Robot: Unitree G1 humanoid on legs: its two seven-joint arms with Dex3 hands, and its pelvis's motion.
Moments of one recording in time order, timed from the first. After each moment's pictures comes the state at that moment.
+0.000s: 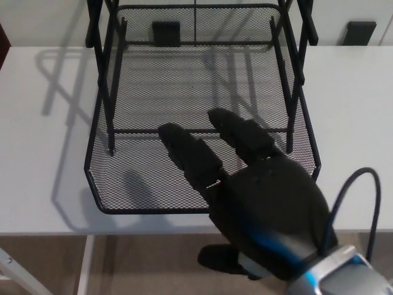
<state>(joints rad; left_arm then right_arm) 0.53 0.67 -0.06 -0.09 0.12 0.19 -0.38 -0.02 -0.17 0.71 -0.85 -1.43 0.35 0.60</state>
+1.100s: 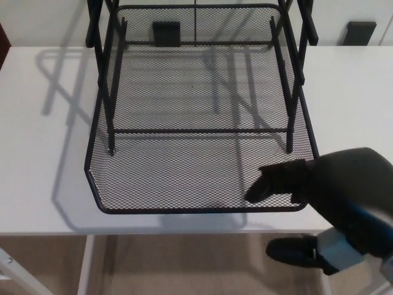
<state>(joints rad) 0.52 0.67 -0.06 -0.09 0.12 0.19 -0.38 0.09 -0.31 0.20 -0.88 -0.93 0.28 0.69</state>
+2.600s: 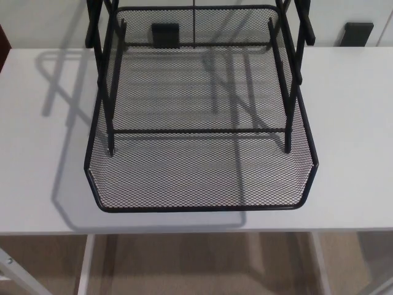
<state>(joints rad) 0.55 0.66 -0.02 0.08 0.11 0.17 -0.36 0.53 -0.34 -0.46 -0.06 -0.45 0.24 0.73</state>
